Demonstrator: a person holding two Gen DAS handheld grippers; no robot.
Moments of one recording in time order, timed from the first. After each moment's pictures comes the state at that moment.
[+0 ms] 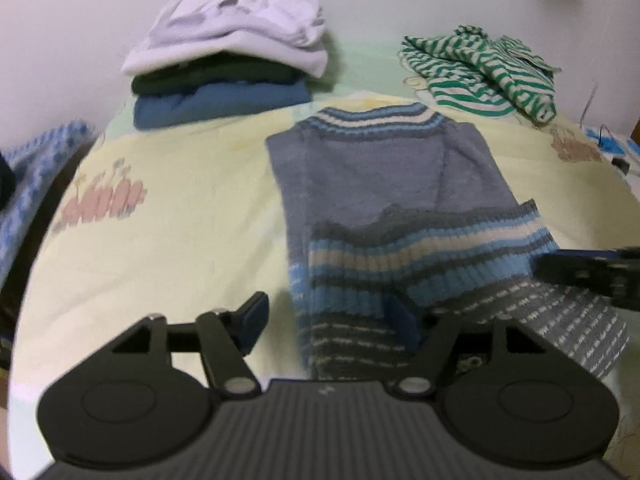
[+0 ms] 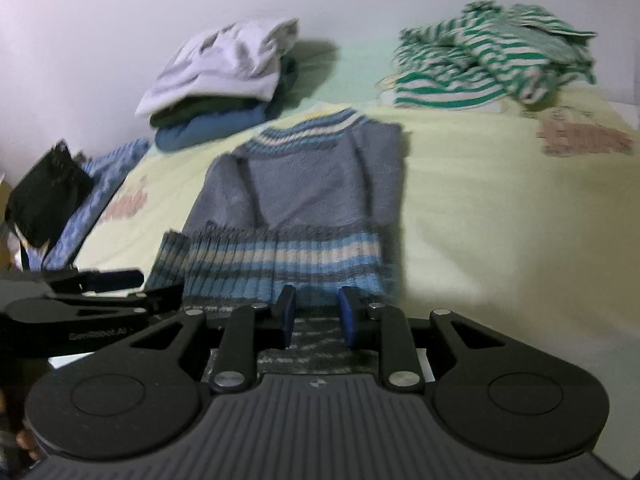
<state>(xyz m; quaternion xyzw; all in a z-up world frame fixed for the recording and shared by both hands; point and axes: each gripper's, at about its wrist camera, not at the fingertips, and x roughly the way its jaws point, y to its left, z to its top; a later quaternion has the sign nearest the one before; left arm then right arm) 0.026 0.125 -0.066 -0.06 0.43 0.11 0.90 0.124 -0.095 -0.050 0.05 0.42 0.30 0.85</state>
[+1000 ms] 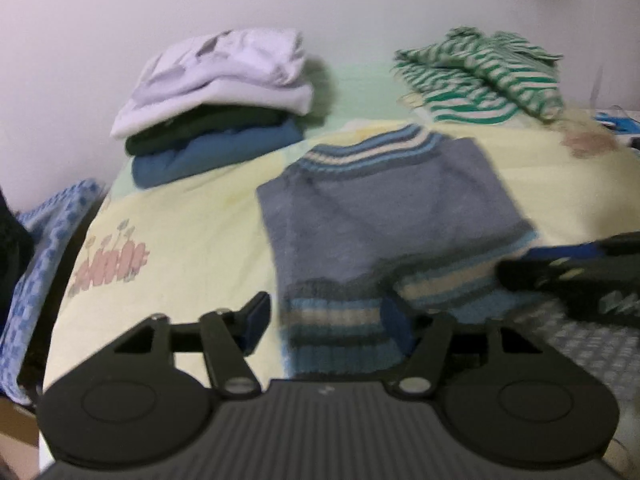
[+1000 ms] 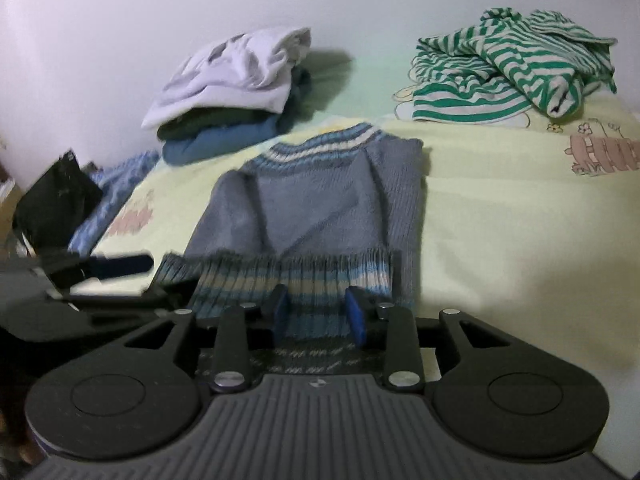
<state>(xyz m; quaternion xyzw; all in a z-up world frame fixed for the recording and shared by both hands) 0.059 0.101 -0.063 0.02 0.40 0.14 0.90 0.156 -0.076 -0.068 0.05 0.41 0.33 0.85</state>
